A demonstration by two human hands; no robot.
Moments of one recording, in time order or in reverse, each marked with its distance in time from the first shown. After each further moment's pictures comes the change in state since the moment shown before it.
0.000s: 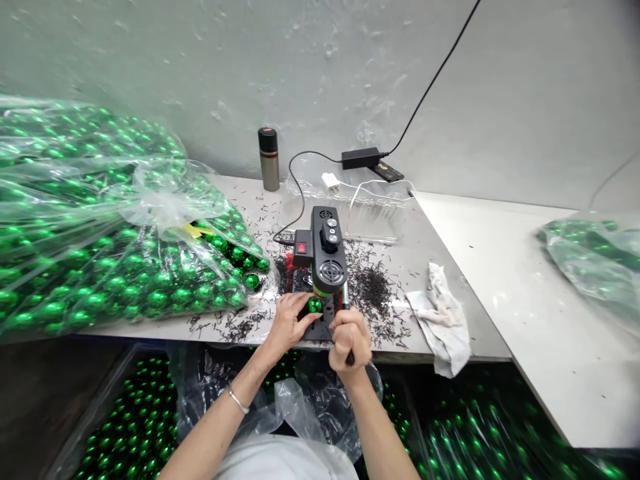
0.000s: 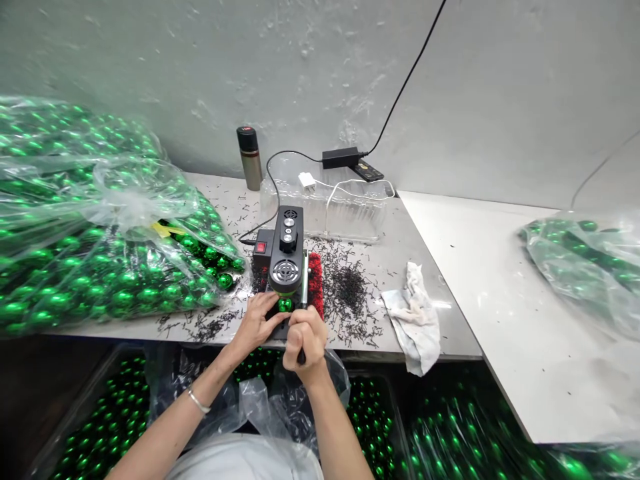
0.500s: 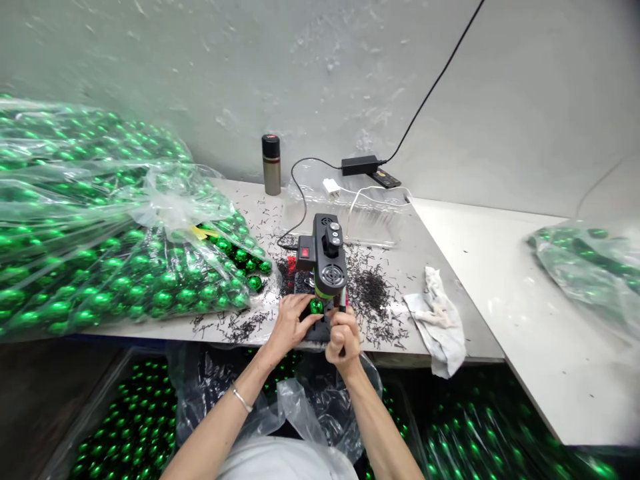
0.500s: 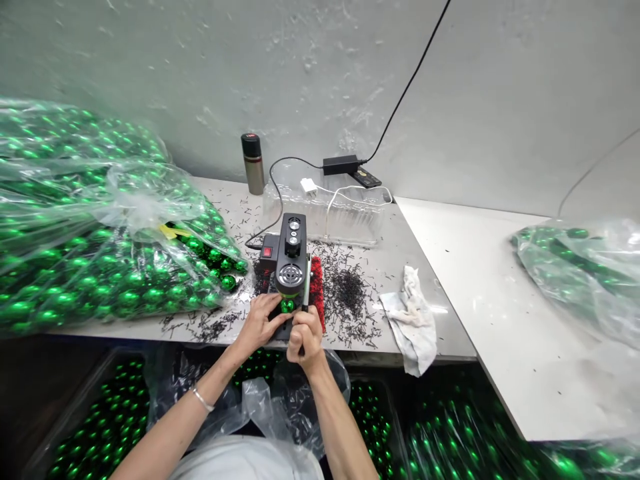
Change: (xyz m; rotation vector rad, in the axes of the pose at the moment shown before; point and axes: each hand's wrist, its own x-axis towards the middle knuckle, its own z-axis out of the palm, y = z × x) left_hand 0.001 0.002 -0.001 -0.012 0.006 0.021; right_hand -0.027 0.026 0.006 -0.038 -0.035 -0.107
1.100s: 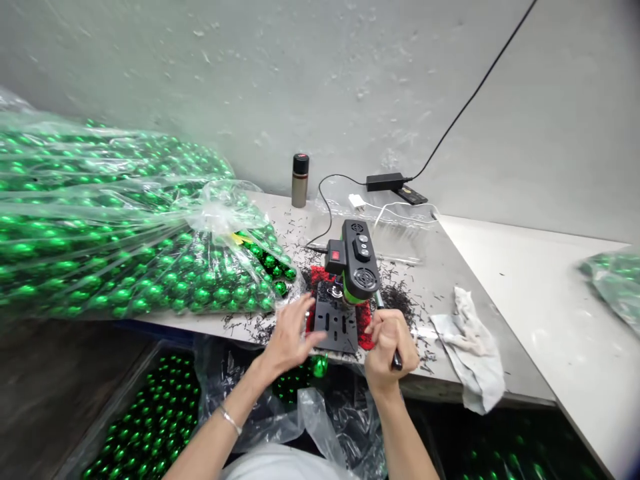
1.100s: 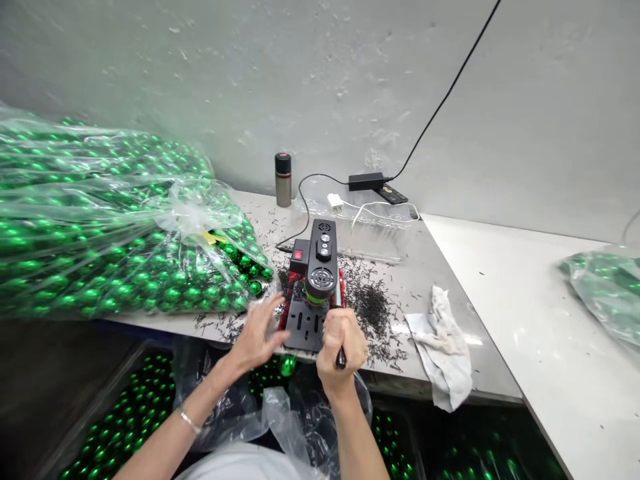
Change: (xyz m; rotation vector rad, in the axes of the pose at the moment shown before) left_hand -0.021 -0.001 -0.056 0.178 -0.013 0.056; right_hand 0.066 -0.037 -0.011 0.071 0.141 0.269
